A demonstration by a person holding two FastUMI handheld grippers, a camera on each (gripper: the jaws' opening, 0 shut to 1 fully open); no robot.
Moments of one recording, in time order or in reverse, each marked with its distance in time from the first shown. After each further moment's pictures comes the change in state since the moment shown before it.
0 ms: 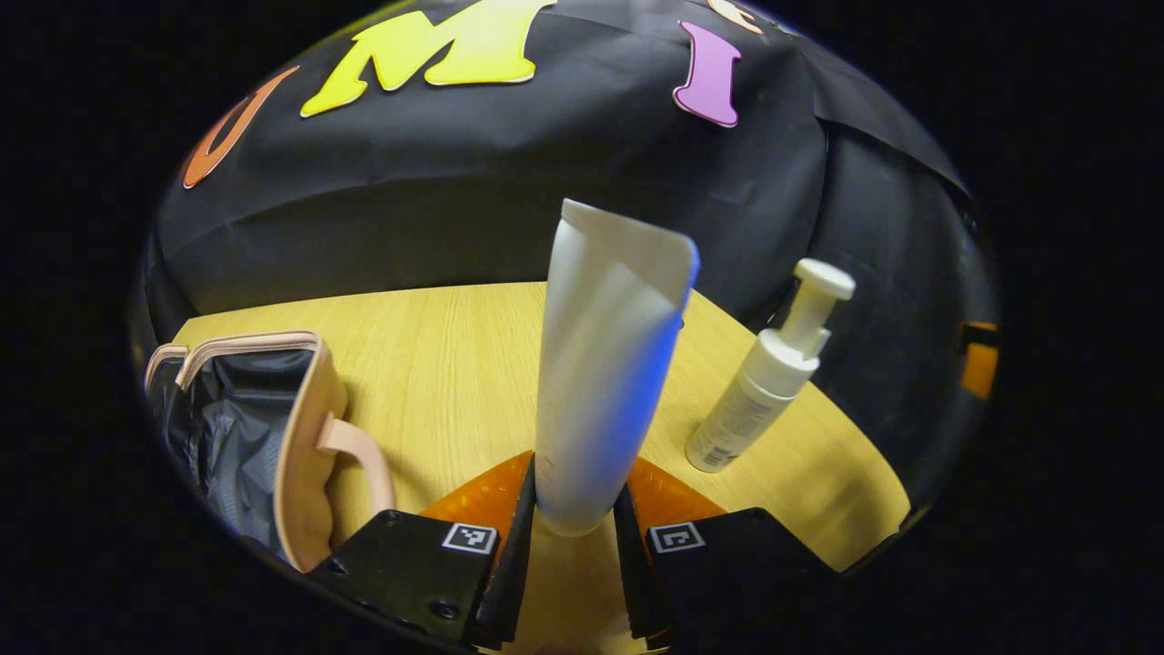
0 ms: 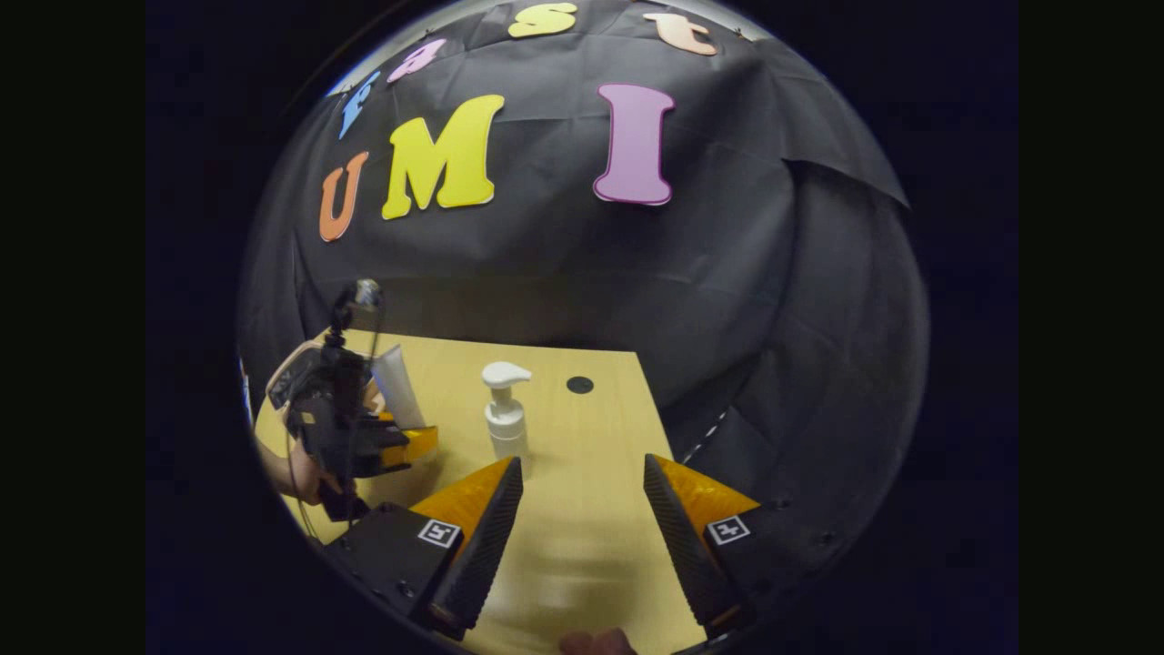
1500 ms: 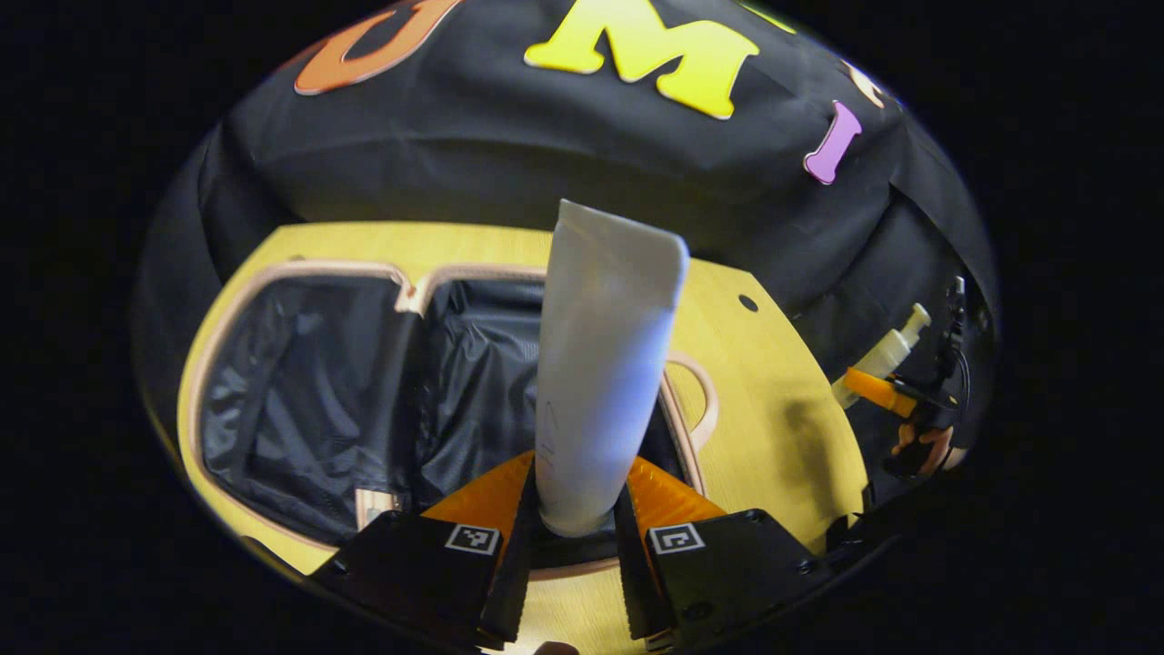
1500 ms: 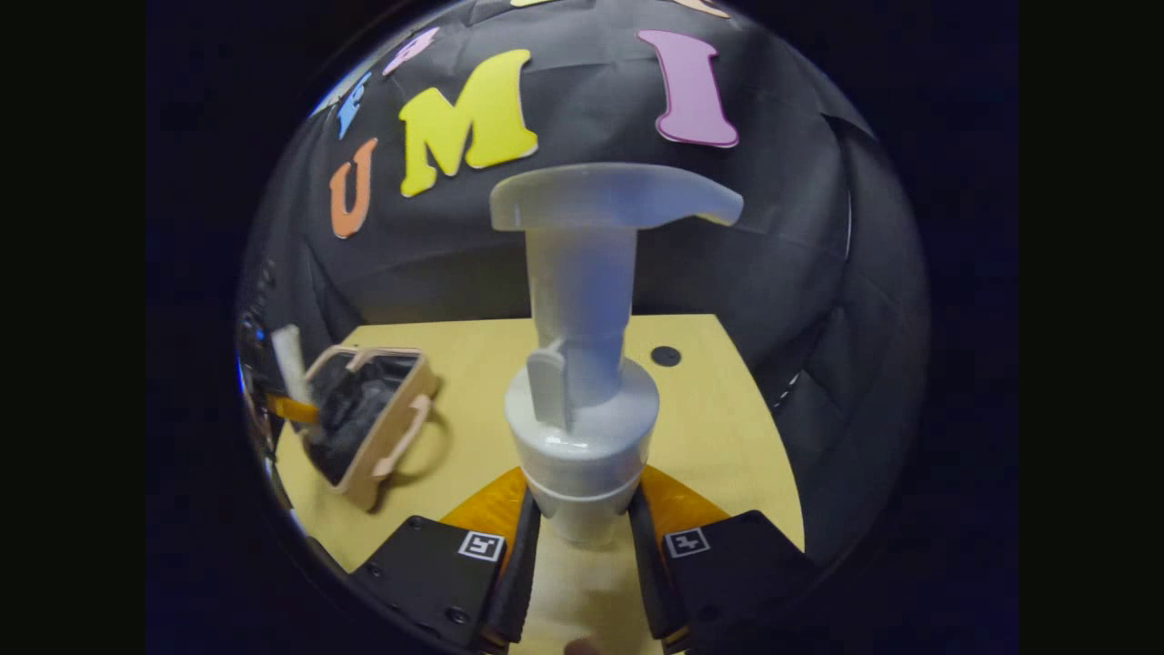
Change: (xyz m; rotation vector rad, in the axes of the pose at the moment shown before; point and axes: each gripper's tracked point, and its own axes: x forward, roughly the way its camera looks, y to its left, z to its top) left arm -0.160 0.222 -0.046 -0.234 0.276 -0.031; right arm 0.024 0.103 -0.011 0.075 0.135 0.207
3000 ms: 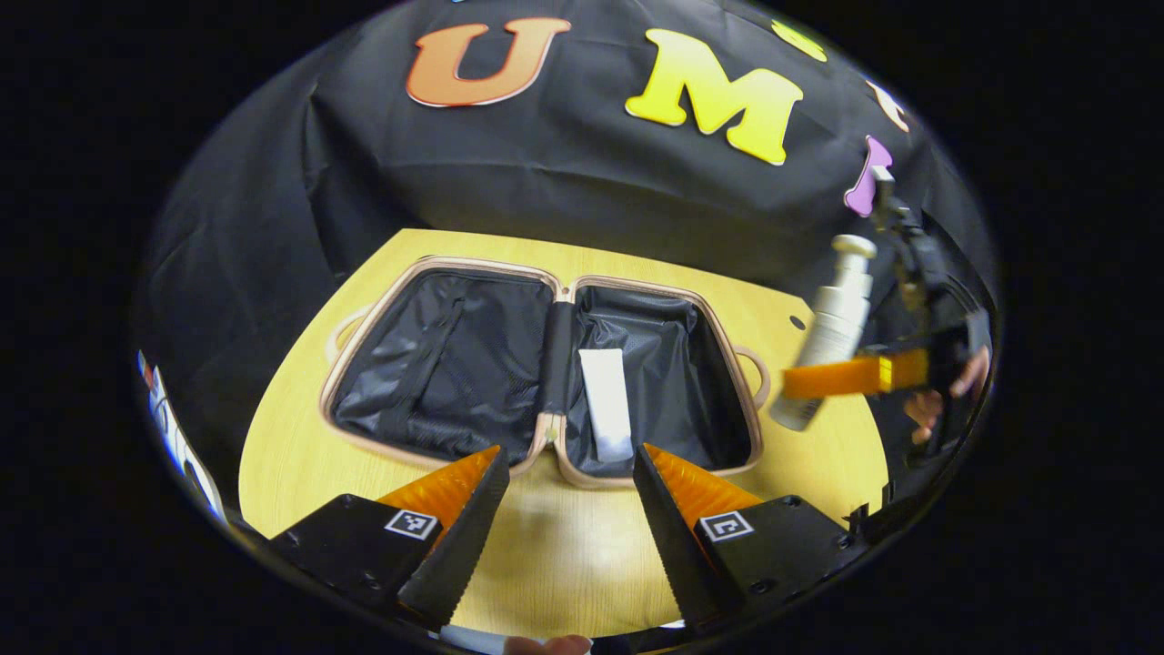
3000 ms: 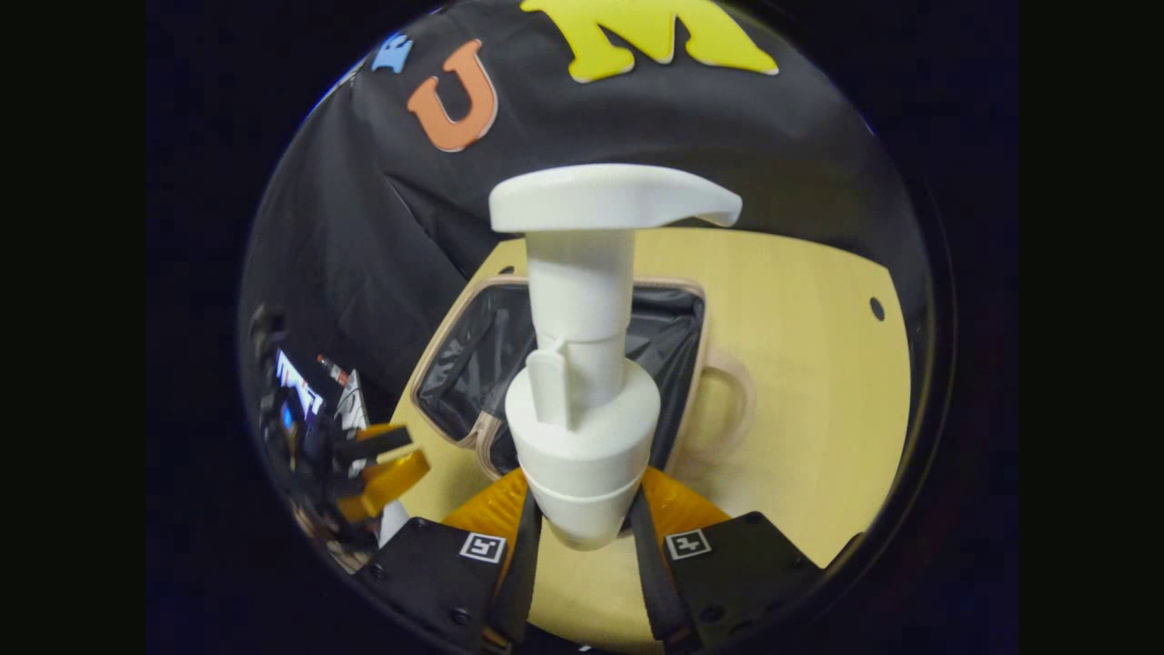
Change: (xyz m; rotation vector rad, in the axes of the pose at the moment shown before) left arm -0.157 0.074 -0.046 -0.066 -0.176 0.242; right arm 0.053 0.324 -0.037 -0.011 0.492 0.342
